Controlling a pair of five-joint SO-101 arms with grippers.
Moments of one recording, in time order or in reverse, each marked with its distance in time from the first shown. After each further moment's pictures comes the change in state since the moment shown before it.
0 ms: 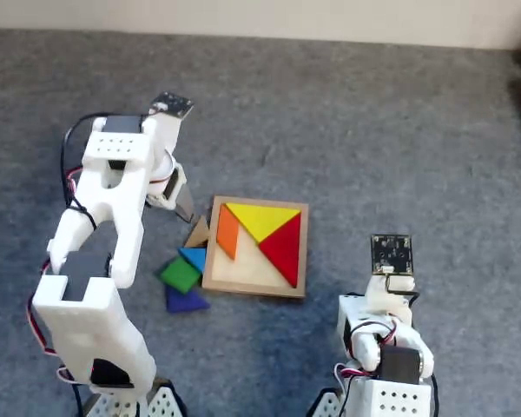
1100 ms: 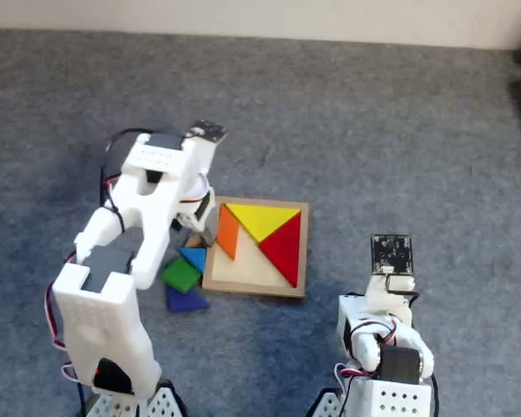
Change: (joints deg) left arm 6.5 8.4 4.6 -4.9 4.8; right arm 0.0 0.0 0.0 0.0 0.0
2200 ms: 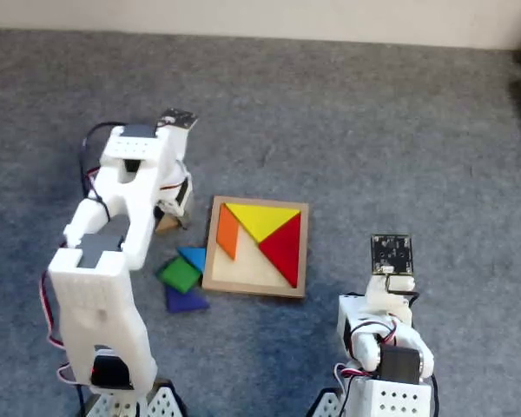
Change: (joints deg) left arm -6.0 5.4 -8.0 0.6 0.0; right arm 0.0 0.0 0.0 0.0 0.0
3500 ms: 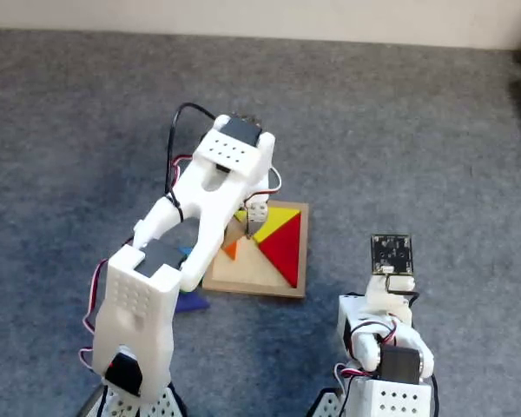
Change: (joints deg) left arm 24.1 1.1 -16.1 19.2 38.1; right arm 0.0 0.0 0.0 0.0 0.0
